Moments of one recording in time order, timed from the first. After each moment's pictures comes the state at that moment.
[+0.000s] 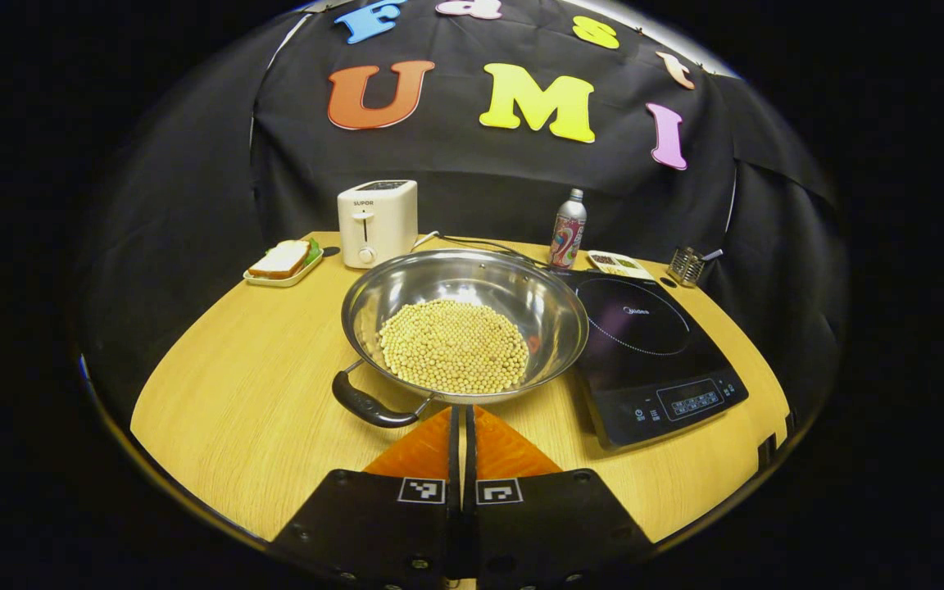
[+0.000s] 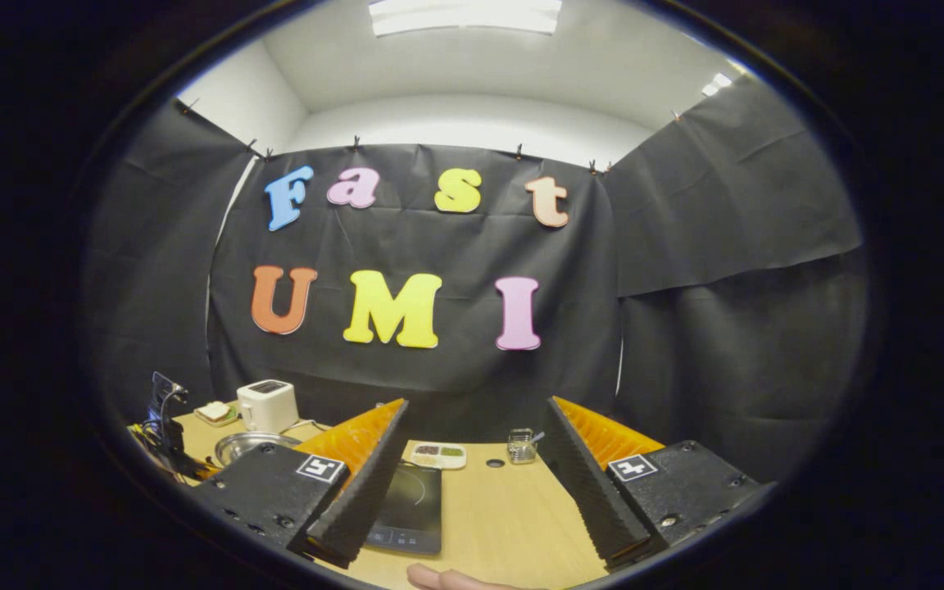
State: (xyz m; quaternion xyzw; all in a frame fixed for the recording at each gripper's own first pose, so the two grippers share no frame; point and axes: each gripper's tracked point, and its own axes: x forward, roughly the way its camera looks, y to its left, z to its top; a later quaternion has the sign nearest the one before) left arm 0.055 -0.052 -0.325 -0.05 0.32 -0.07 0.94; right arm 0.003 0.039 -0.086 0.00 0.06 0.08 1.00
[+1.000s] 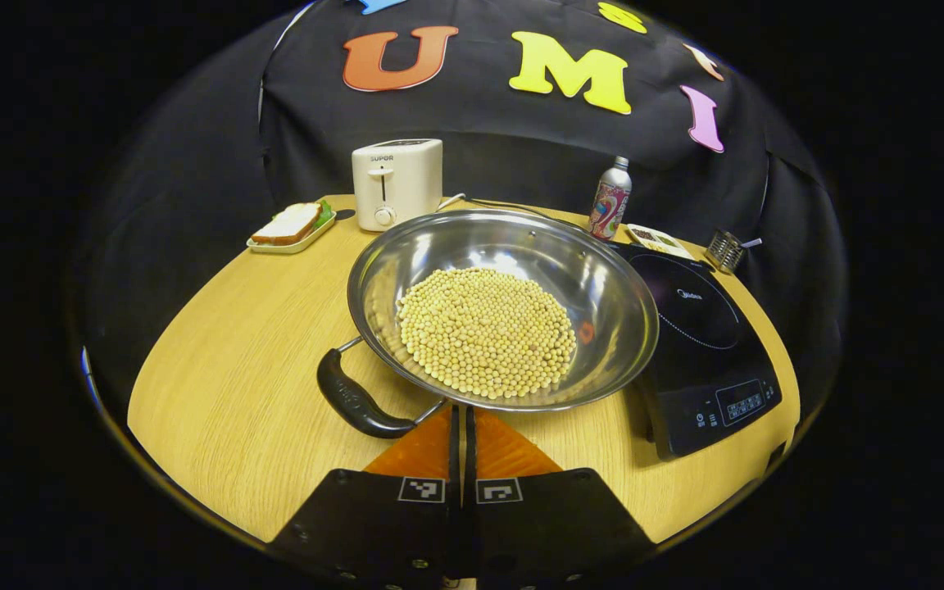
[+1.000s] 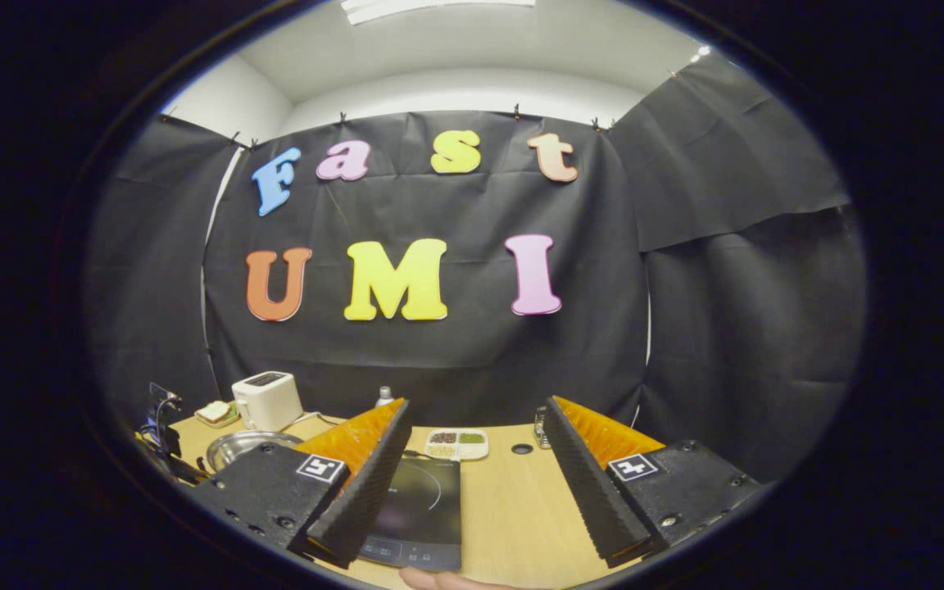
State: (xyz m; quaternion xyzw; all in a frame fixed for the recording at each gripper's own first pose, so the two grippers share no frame) left arm 0.082 -0.031 -0.366 -0.06 0.38 -0.04 0.92; right arm 0.087 0.069 -0.162 0.02 0.12 0.10 0.99
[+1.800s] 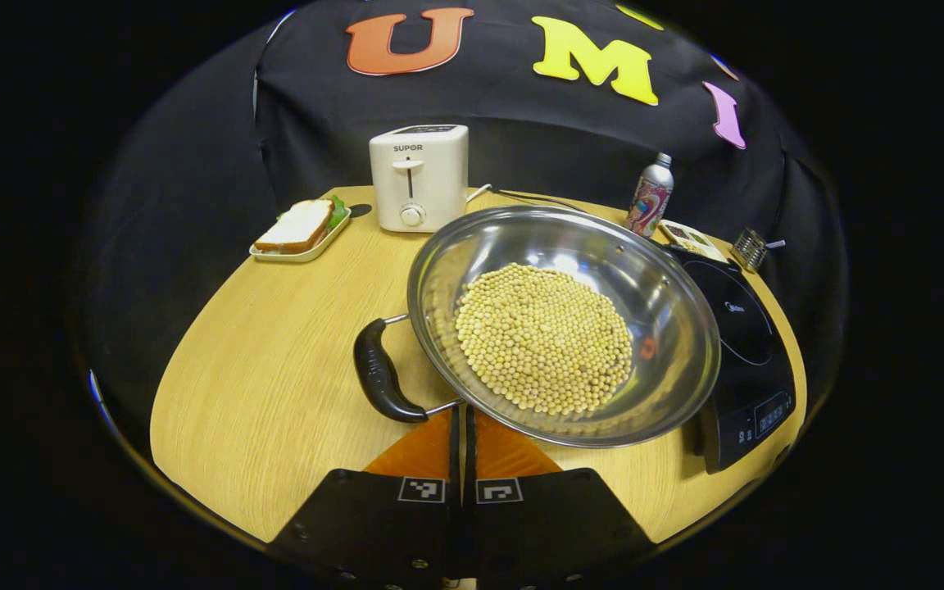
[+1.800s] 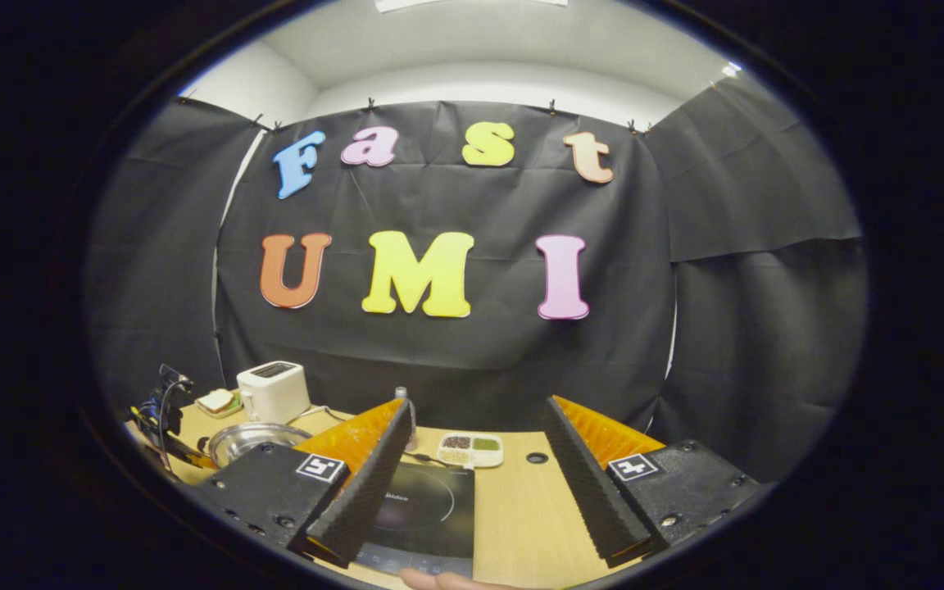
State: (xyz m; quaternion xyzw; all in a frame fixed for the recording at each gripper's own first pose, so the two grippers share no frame) left arm 0.132 0.029 -0.380 -0.04 0.41 -0.03 0.91; right arm 0.115 0.111 -0.154 0.00 0.12 0.12 0.98
